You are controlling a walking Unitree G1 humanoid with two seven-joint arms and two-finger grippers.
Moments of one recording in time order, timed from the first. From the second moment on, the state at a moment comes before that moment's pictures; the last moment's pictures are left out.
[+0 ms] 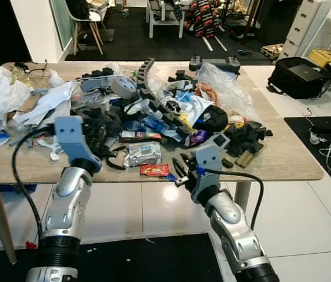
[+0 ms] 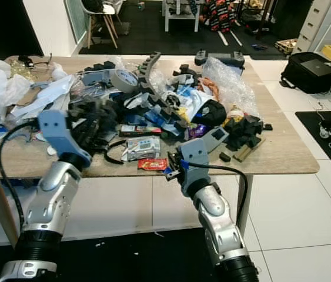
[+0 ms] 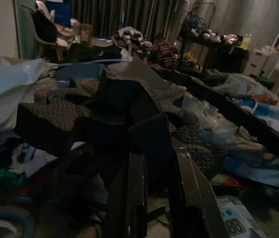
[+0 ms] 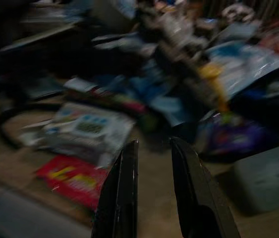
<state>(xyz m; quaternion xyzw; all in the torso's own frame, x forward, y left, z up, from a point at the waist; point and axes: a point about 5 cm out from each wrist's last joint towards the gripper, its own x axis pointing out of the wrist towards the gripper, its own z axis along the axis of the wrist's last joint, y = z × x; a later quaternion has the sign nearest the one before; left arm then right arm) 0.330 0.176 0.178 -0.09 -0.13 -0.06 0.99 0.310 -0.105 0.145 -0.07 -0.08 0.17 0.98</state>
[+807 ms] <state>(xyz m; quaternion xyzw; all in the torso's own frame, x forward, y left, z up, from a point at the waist) 0.319 0.177 0.163 -0.02 -0.11 -0.04 0.99 0.312 -0.117 0.144 -0.13 -0.11 0.11 0.98</state>
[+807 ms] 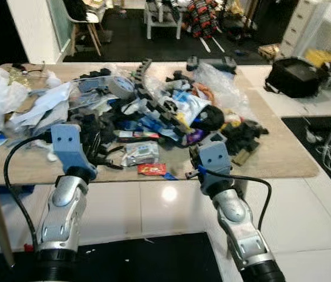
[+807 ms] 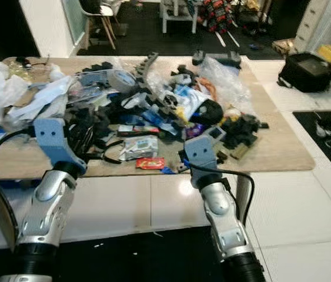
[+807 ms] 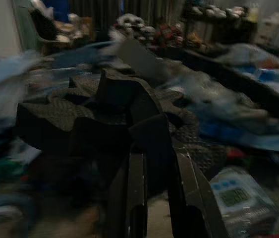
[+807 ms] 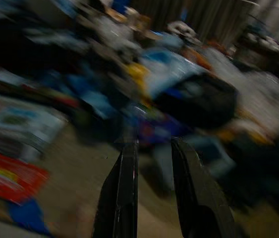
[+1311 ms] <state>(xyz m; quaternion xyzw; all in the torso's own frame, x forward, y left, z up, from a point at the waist) 0.320 0.171 0.165 -0.01 -0.11 -0.05 0.99 0.314 -0.135 0.139 -0.13 -0.11 0.05 0.99</state>
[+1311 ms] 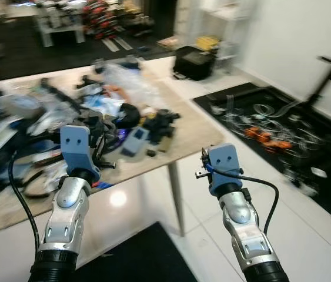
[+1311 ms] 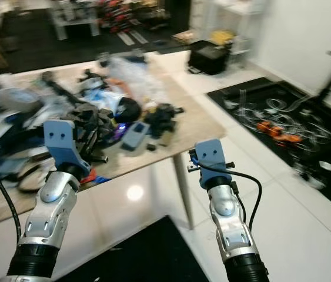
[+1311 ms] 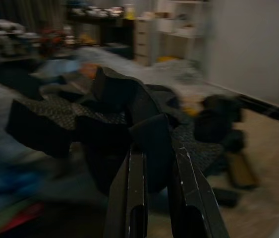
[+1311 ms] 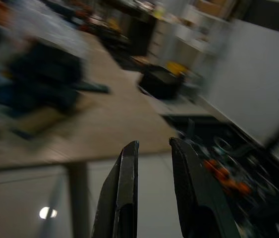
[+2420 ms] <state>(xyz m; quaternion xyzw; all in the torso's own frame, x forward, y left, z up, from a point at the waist) 0.320 0.181 0.188 -0.13 -0.17 -0.08 0.97 0.316 -0.131 0.149 -0.11 -0.13 0.05 0.98</state>
